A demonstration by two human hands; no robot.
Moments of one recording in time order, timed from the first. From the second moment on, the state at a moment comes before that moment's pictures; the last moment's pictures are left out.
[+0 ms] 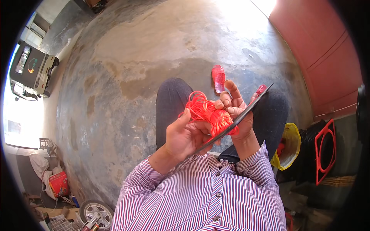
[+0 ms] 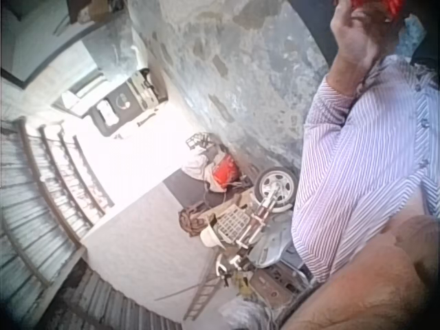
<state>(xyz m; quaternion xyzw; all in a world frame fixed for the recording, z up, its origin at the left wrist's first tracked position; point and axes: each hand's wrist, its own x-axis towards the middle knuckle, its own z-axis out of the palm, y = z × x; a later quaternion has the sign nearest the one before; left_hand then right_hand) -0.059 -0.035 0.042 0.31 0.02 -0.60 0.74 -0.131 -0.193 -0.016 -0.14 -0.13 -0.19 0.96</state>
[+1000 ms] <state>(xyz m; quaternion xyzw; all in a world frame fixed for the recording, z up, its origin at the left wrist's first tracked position) -0.062 -0.029 0.019 0.28 0.00 -0.59 0.76 -0.120 -0.194 0.010 -0.25 -0.15 -0.09 0.95</state>
